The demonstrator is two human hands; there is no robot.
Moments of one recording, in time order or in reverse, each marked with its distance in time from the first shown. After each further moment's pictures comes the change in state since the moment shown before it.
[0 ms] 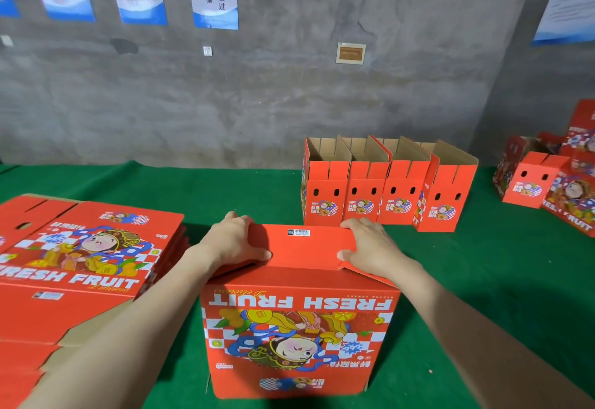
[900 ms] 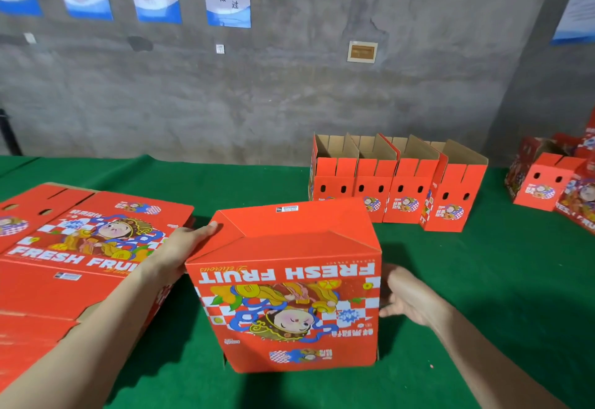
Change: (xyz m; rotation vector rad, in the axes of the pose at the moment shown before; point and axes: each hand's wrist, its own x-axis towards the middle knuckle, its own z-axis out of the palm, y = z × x) left_hand -0.034 -0.078 0.008 -1.164 0.011 -0.345; right_hand -0.043 0.057 0.038 0.932 -0.317 0.399
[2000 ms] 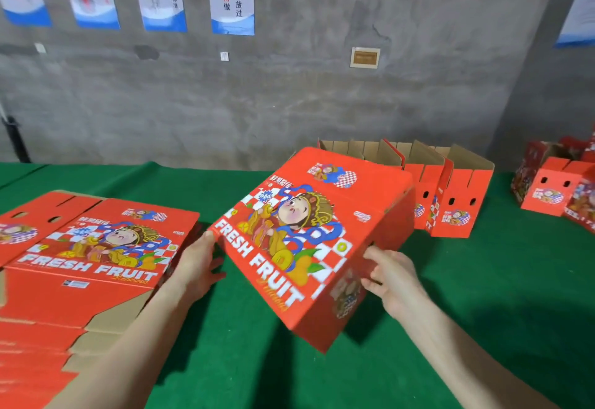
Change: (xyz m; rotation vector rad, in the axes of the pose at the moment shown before) left_hand 0.000 -0.014 0.033 -0.309 0.096 0.052; right_hand -0.016 -0.043 0.044 0.571 0.291 -0.124
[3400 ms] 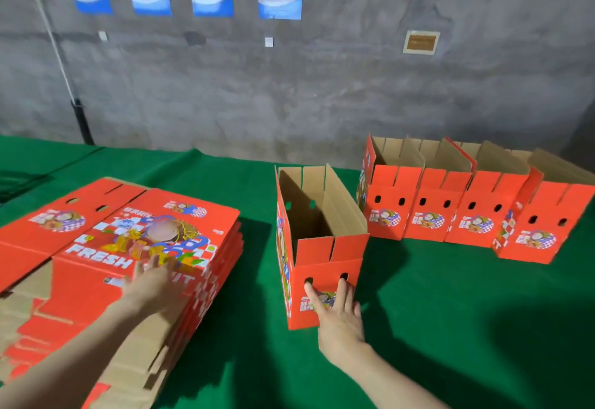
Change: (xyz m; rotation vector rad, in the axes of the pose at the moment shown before) left_hand 0.059 -0.010 -0.161 1.591 0.164 -0.142; right_hand 0.078 0.148 0.116 -1.777 -0.333 -0.515
